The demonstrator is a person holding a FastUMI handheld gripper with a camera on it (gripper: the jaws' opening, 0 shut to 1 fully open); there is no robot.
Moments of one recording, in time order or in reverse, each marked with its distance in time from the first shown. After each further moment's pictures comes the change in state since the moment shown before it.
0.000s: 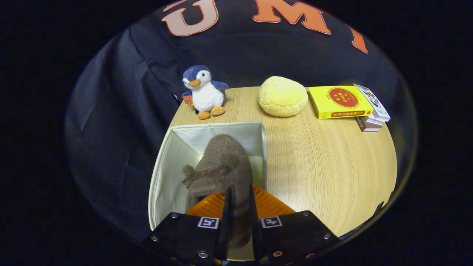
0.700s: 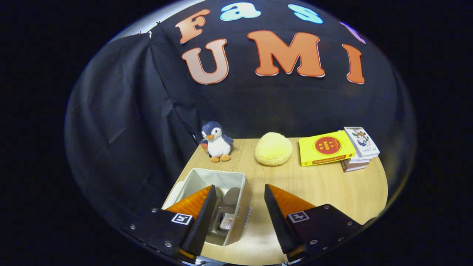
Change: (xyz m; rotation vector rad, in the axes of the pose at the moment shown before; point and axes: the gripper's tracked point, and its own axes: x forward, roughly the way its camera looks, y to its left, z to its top) arm -0.151 -0.066 0.091 -0.076 -0.399 0.118
